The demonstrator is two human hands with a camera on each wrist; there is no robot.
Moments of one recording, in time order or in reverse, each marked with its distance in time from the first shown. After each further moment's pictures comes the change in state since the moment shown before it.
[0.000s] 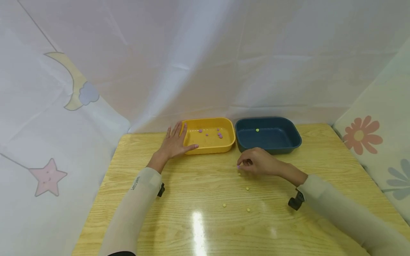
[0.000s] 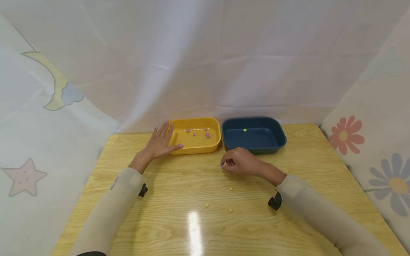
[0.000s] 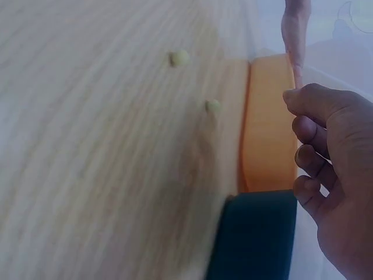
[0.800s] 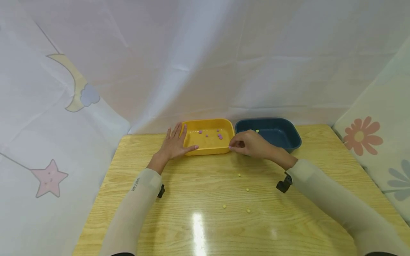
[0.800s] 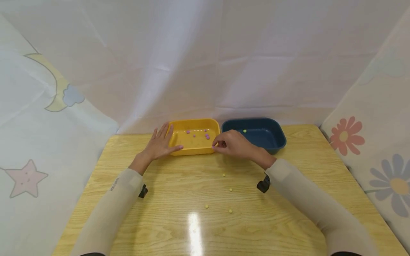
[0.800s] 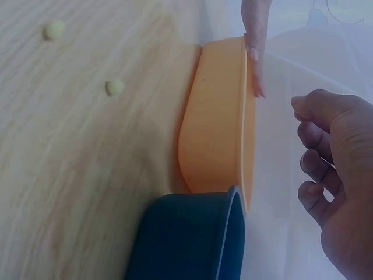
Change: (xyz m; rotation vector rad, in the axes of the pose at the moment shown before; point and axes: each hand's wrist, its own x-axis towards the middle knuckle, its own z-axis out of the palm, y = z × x) left_hand -0.001 0.000 0.002 0.005 0.010 0.003; right_hand 0.056 0.004 -0.031 -0.045 0.093 -0.013
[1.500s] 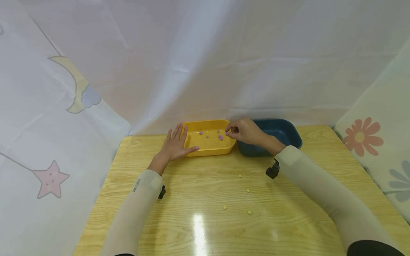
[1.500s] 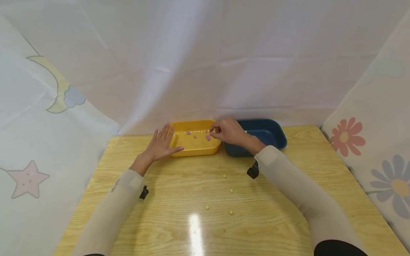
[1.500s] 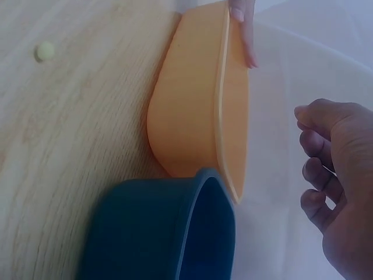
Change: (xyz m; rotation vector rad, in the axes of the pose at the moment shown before) left_hand -0.001 -0.001 0.002 -0.020 -0.007 -0.004; right_hand 0.042 0.022 -0.006 -0.071 0.055 0.074
